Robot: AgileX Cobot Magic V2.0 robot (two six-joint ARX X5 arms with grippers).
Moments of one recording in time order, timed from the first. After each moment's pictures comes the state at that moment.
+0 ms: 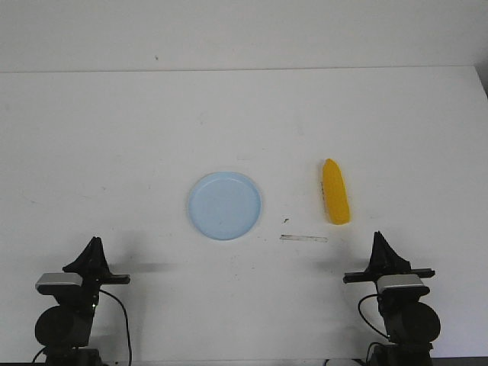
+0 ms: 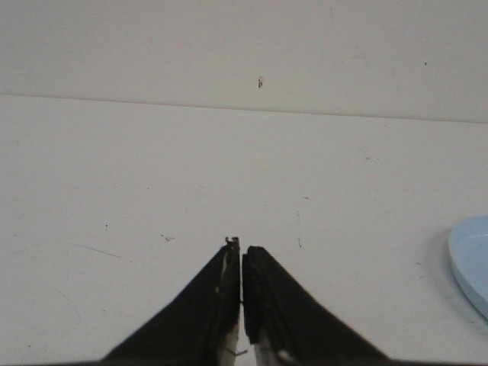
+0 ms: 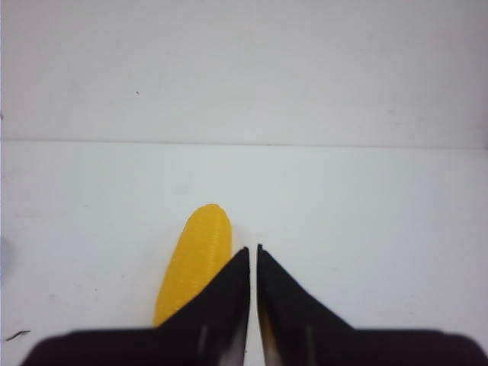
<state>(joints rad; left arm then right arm) -0.02 0.00 0.03 0.10 -0.01 -0.07 0.03 0.00 0.01 0.01 -0.03 0.02</state>
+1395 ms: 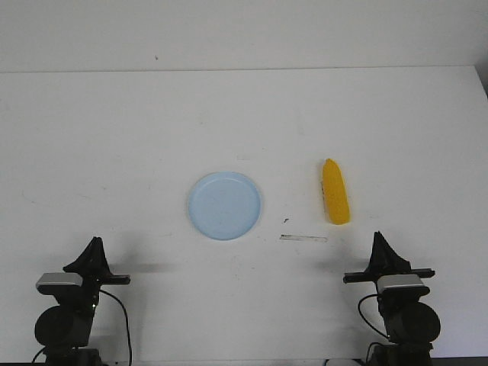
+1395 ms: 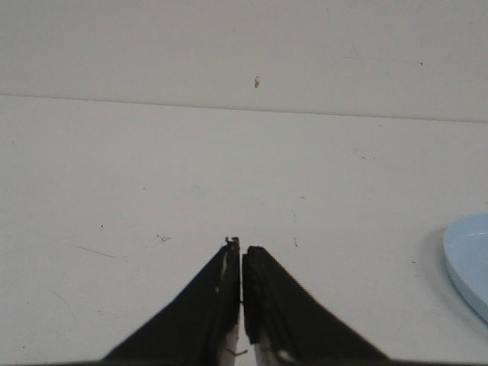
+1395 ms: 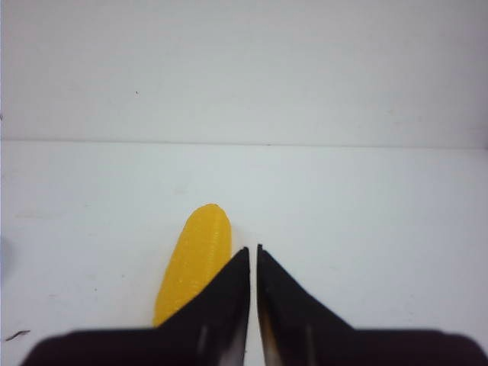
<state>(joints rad) -0.02 0.00 0.03 0.10 0.00 -0.07 0.03 0.00 0.01 0.01 -0.03 0.02</state>
